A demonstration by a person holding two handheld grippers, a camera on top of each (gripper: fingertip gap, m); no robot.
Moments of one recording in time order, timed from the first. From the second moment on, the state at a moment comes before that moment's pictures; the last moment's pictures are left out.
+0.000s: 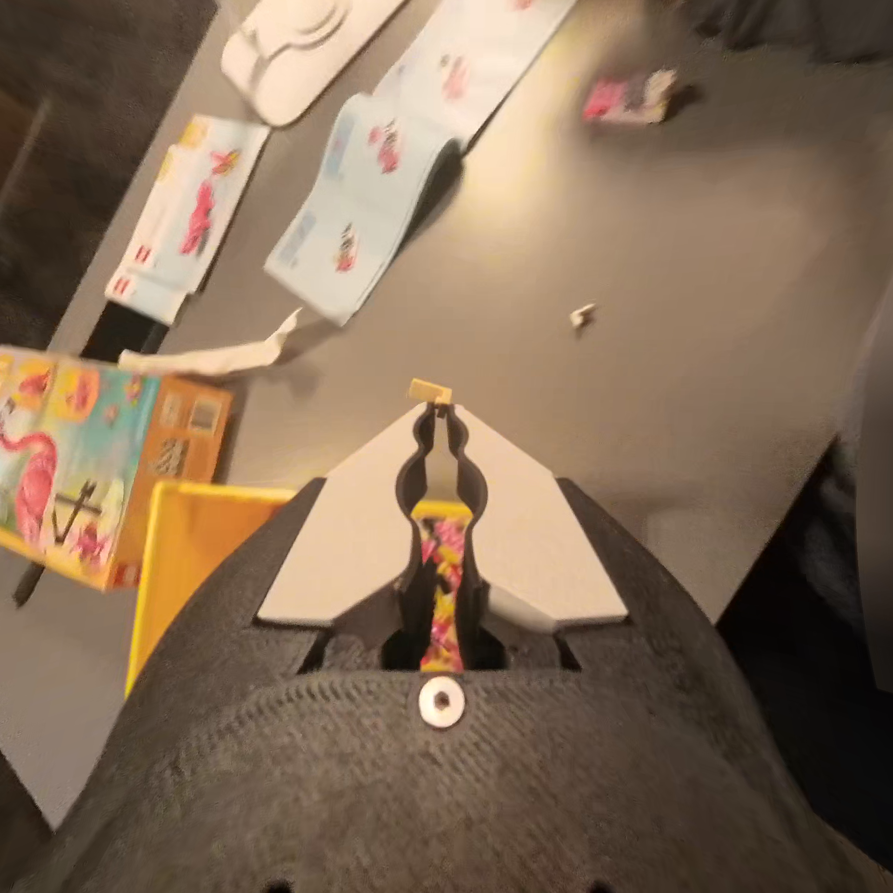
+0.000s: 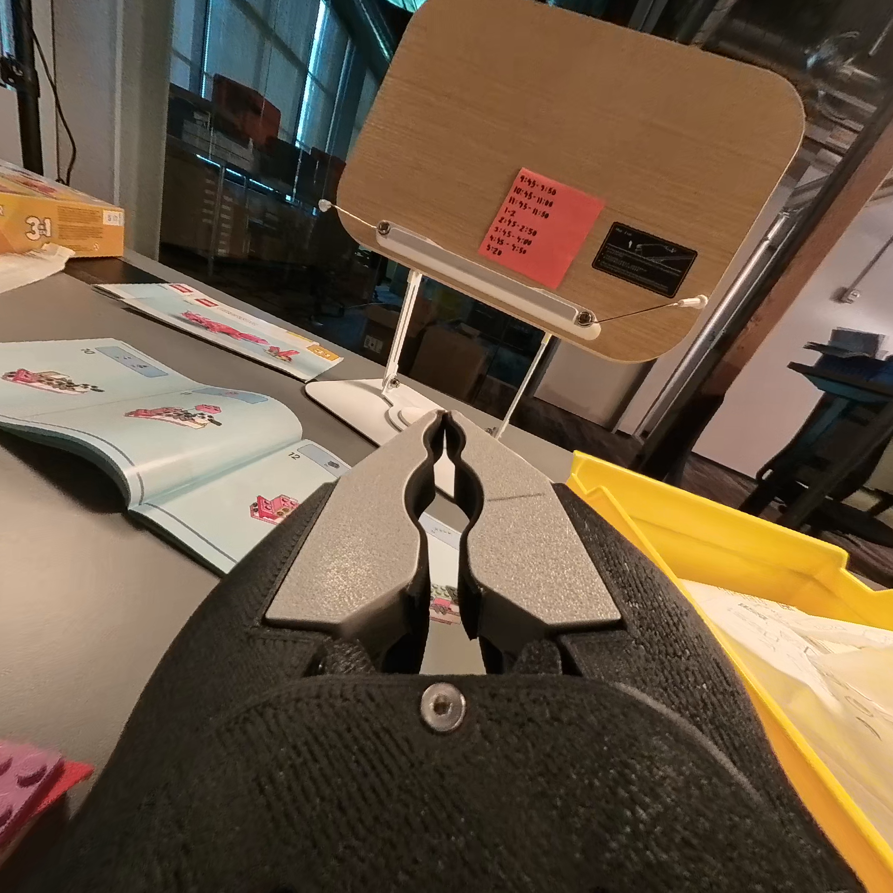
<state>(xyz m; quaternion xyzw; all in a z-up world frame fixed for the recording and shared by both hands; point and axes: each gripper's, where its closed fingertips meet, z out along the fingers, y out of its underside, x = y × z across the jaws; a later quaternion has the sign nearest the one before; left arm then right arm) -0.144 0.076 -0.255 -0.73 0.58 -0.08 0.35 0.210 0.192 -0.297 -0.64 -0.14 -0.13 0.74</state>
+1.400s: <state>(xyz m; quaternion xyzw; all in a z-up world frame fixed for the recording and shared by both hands) -0.316 0.117 -0.299 -0.93 0.19 -0.16 0.27 0.231 0.190 -0.296 -0.64 -0.10 -0.17 0.74</state>
